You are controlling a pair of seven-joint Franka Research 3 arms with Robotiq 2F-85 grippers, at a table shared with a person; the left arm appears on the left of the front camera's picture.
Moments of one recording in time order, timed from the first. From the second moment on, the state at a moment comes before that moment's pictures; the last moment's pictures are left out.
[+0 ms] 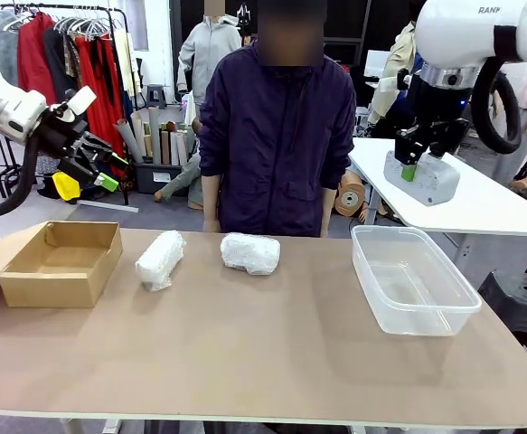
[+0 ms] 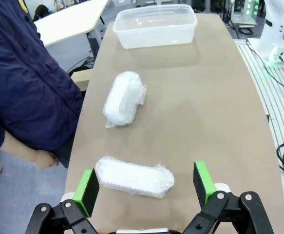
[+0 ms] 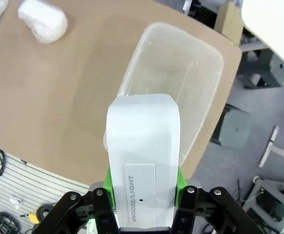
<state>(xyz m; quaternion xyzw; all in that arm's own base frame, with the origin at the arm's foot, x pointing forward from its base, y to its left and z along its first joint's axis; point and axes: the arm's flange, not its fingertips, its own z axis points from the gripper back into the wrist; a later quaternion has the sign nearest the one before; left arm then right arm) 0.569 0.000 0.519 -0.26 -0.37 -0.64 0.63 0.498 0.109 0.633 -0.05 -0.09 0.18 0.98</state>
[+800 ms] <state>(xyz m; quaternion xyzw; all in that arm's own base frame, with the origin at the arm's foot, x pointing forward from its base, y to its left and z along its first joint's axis) 0.569 0.000 0.519 -0.26 -0.37 -0.64 0.63 0.496 0.114 0.630 -0.05 -0.08 0.18 0.98</state>
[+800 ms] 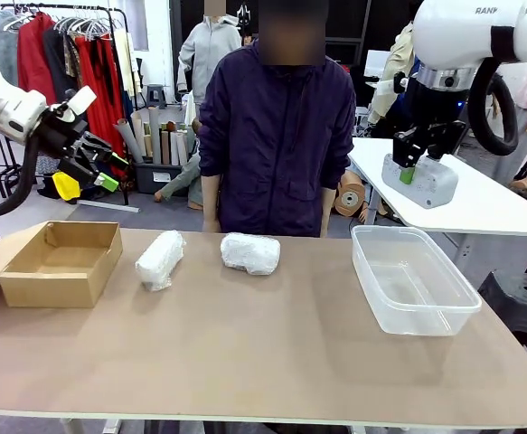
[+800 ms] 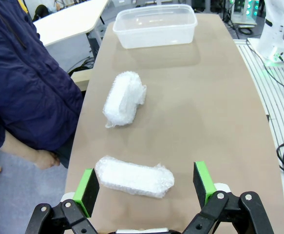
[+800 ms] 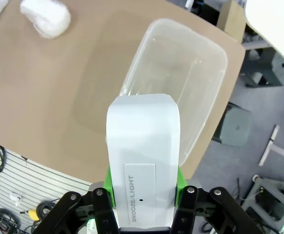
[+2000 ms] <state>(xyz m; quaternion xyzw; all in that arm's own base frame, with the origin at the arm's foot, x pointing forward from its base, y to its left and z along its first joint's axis) 0.569 -0.001 0.519 -0.26 -0.37 -0.64 0.62 0.529 0.011 0.487 0.03 -0.06 0.02 1.00</state>
